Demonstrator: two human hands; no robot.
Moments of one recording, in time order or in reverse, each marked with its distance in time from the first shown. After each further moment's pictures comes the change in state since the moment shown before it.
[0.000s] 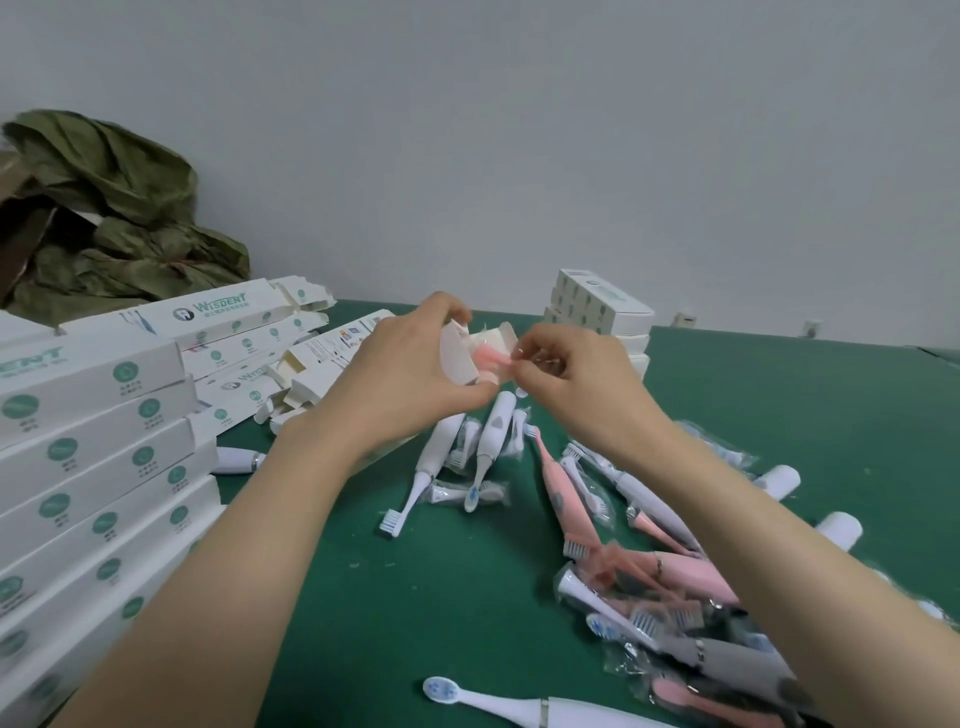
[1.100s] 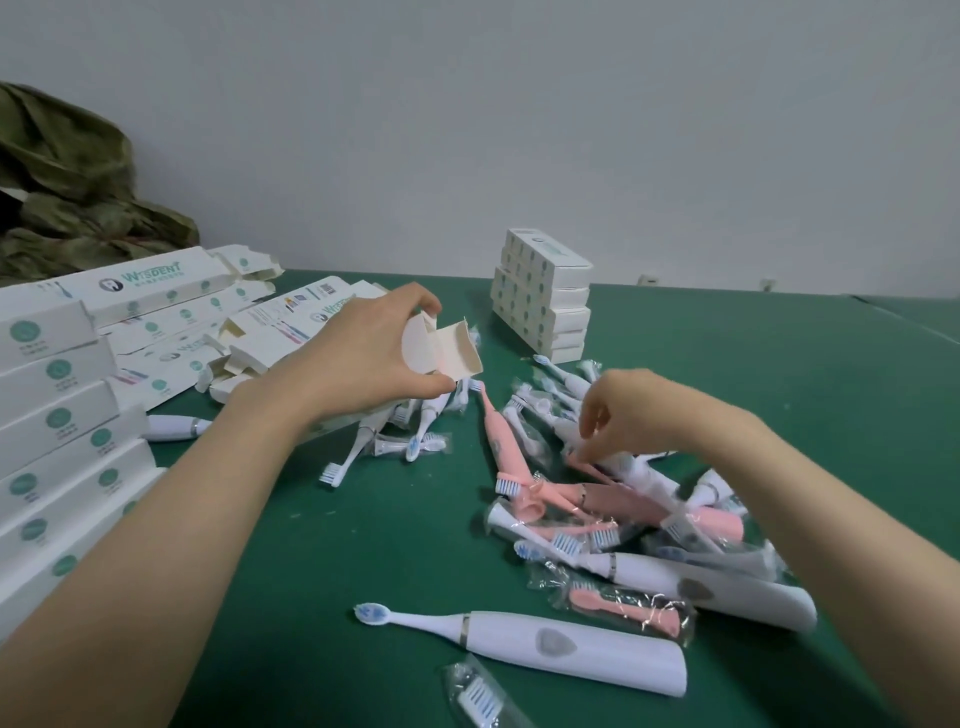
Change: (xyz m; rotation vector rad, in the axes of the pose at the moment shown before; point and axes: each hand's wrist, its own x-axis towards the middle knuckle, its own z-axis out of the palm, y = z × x) left_hand -0.007 0.012 0.016 0.083 -0.178 0.071; right_hand -0.048 0.076 -0.052 -0.536 -0.601 0.335
